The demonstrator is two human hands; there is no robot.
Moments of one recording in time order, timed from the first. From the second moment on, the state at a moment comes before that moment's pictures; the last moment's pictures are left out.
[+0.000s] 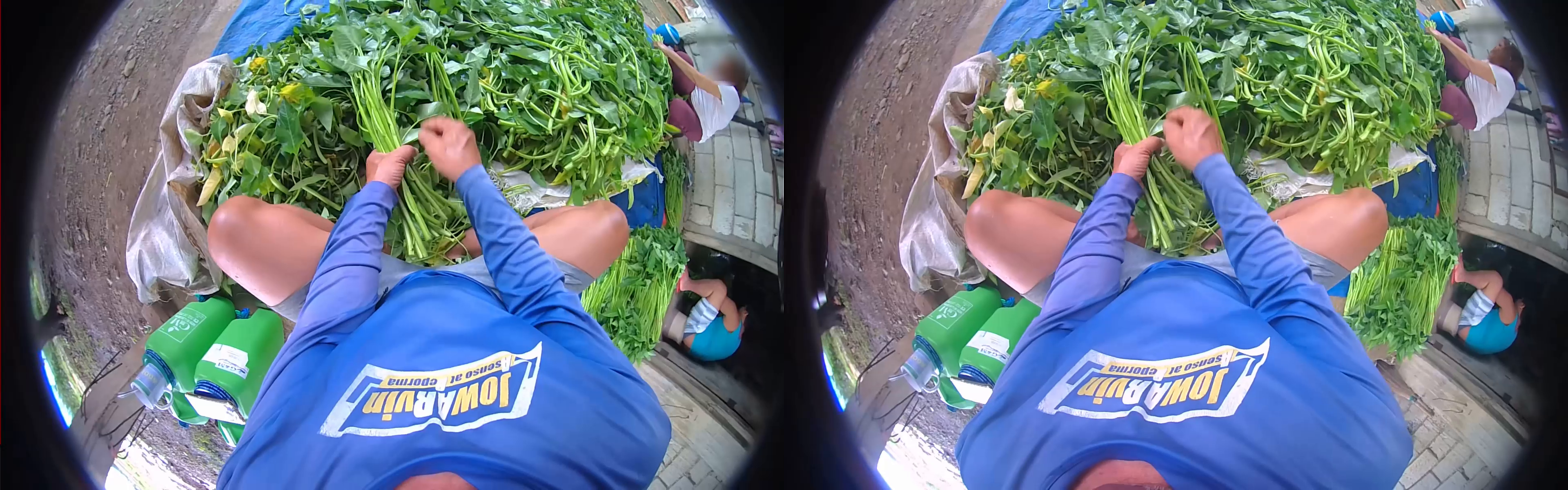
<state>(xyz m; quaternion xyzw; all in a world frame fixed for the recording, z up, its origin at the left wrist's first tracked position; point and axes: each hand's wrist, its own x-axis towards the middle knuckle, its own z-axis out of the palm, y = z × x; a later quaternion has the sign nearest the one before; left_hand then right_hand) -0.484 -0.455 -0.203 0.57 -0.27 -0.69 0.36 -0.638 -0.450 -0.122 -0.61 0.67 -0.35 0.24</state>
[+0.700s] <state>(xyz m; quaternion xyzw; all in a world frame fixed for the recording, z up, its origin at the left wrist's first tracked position) -0.479 -0.457 -0.149 0.60 -0.39 -0.62 0.32 -0.604 -0.526 -0.142 -0.49 0.70 -0.44 0.28</state>
